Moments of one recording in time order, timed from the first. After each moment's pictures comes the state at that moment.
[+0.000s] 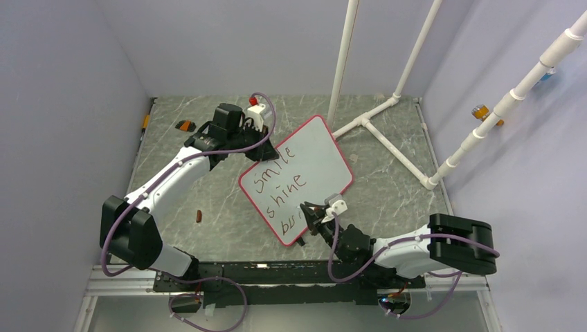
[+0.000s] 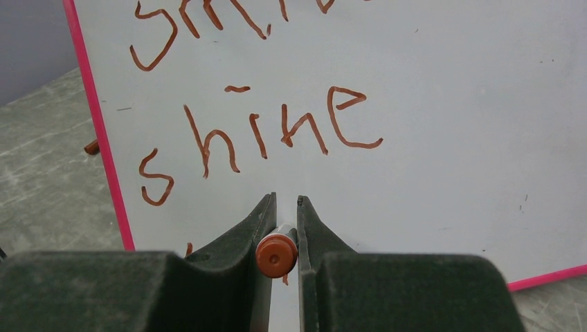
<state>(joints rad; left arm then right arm) -0.45 1.45 1.23 -0.39 0.52 -0.15 1.34 1.25 0.13 1.20 0.73 0.07</state>
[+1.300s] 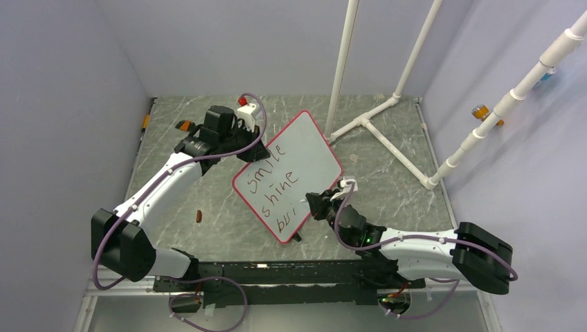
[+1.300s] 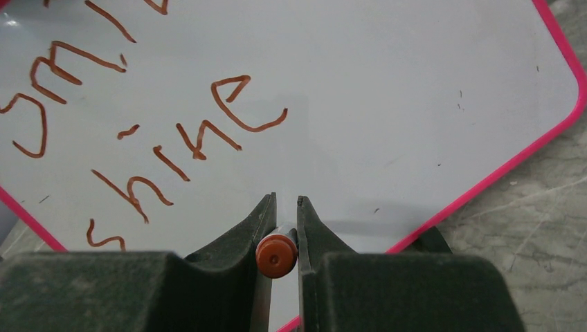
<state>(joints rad) -0.43 1.37 1.19 -0.43 0.41 -0.16 1.11 1.05 0.24 0.67 0.64 0.57</state>
